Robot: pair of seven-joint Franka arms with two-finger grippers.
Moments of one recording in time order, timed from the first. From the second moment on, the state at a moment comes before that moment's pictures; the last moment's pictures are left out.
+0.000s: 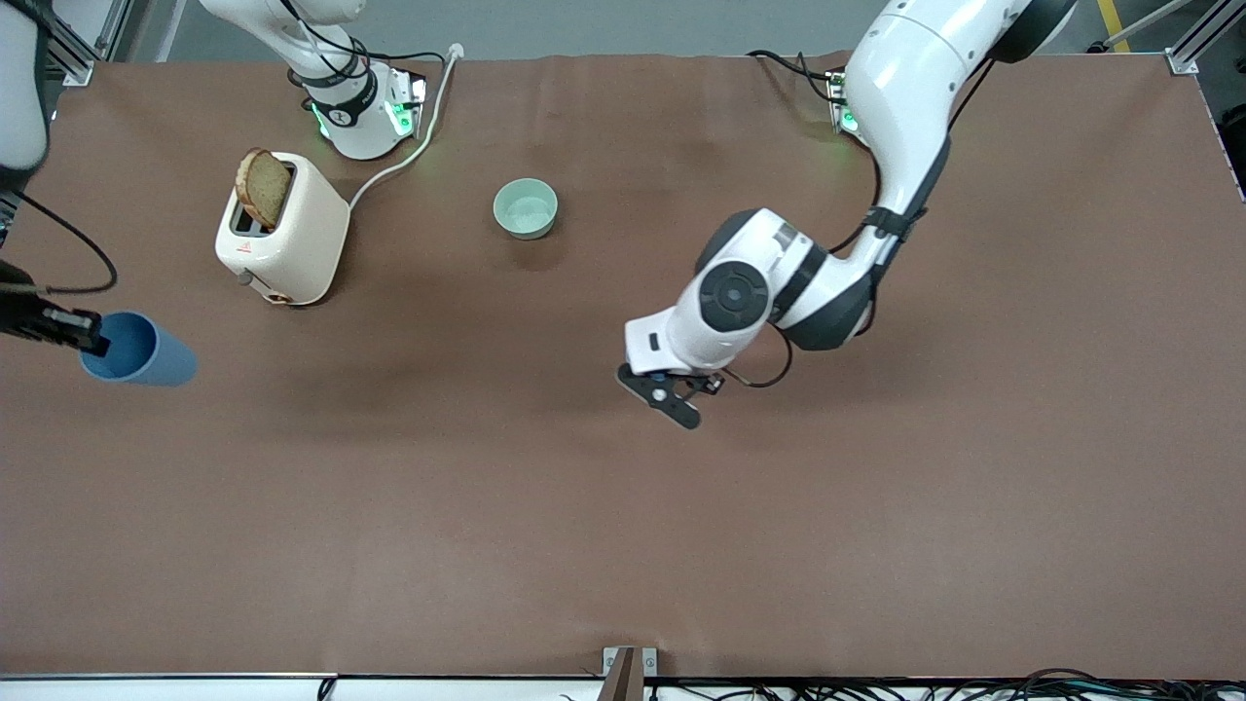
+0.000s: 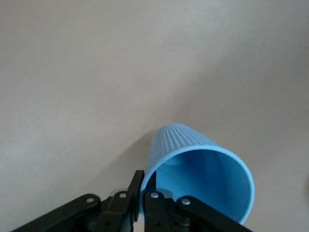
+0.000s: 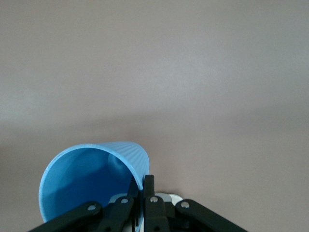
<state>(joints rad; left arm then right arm) -0.48 0.72 -0.27 -1.36 0.05 2.07 -0.02 -0.05 0.09 -0.08 -1.59 -0.01 1.70 0.00</state>
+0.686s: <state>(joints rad) -0.58 0.82 -0.27 -1.34 0.11 2.20 0.02 -0.01 -0.08 -0.08 -1.59 0.03 1.47 0.01</state>
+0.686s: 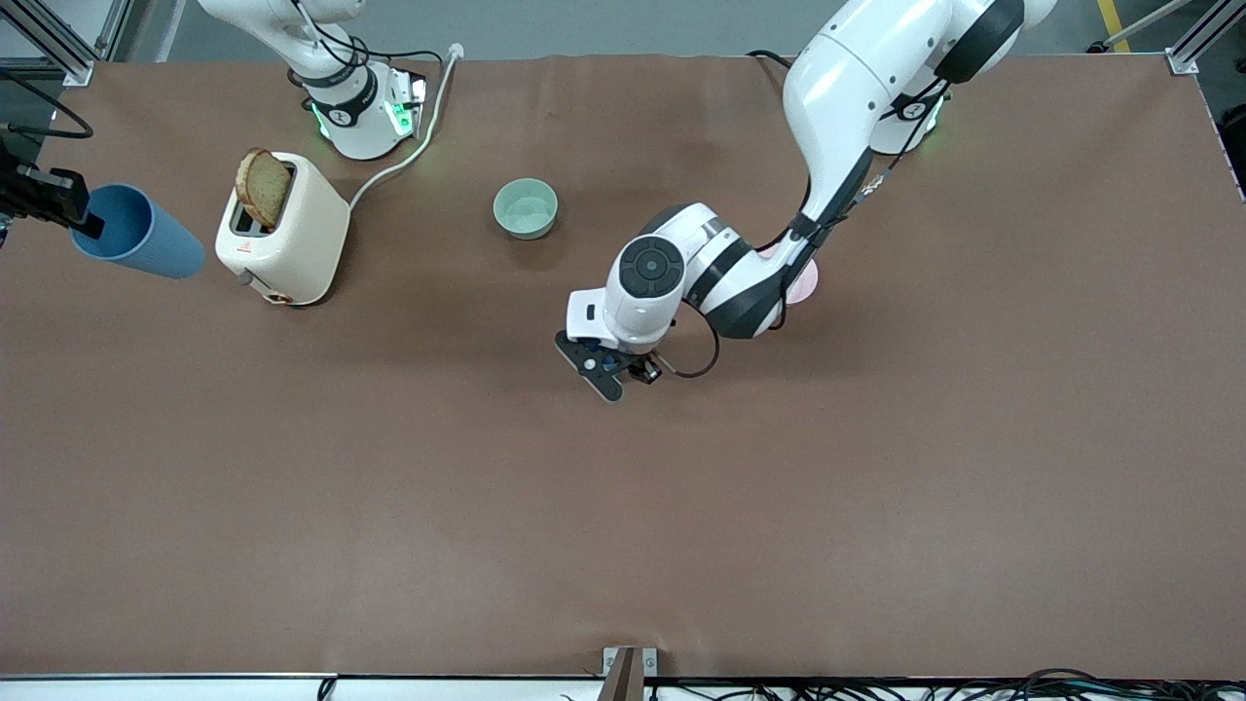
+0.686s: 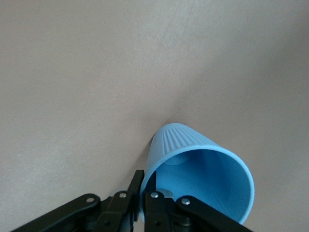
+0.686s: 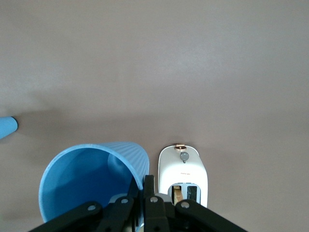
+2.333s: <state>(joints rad) -0.11 0.31 0.05 -1.29 0.03 1.74 -0.06 0.29 0.05 -0.07 -1.60 0.14 1.75 0.42</state>
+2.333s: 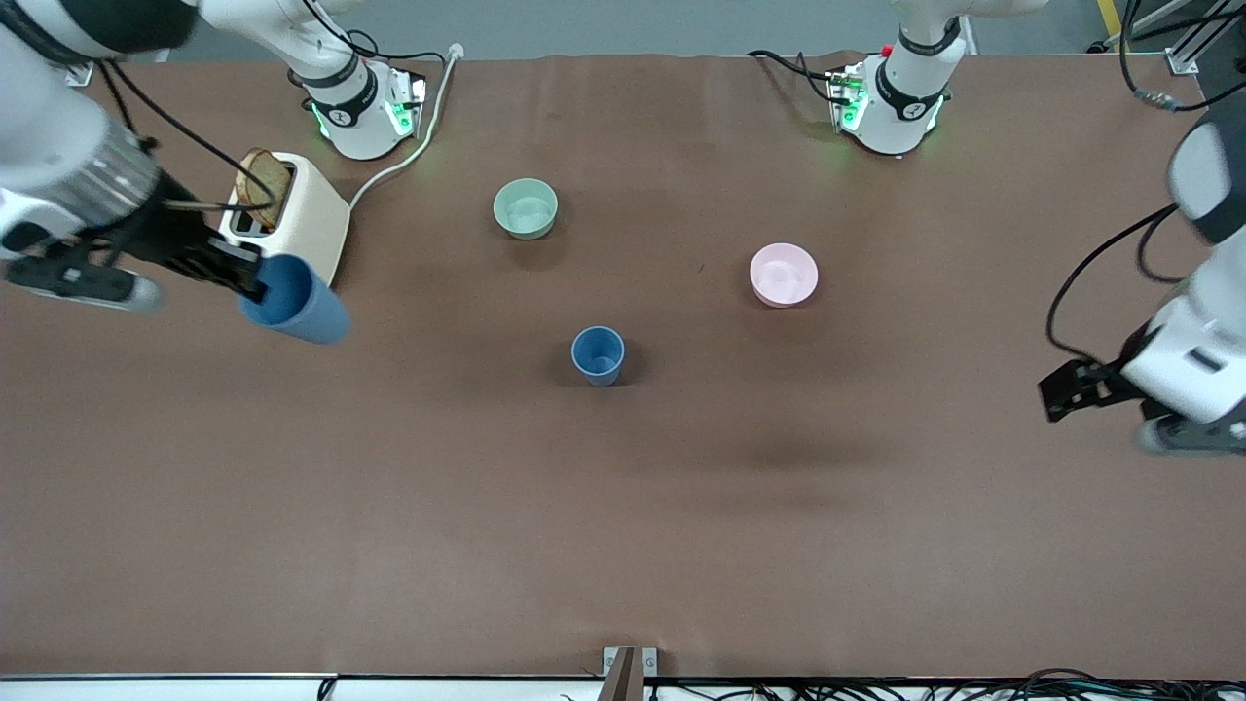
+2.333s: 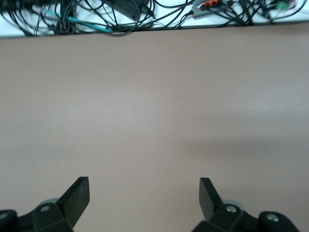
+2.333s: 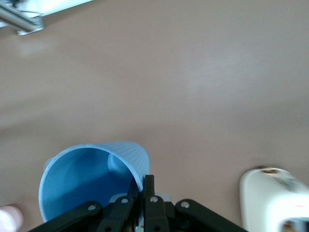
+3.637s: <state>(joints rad) -0.06 0.05 0.06 -1.57 -0.04 1.71 -0.06 0.67 0.30 -0.07 -1.73 0.17 2.12 0.65</state>
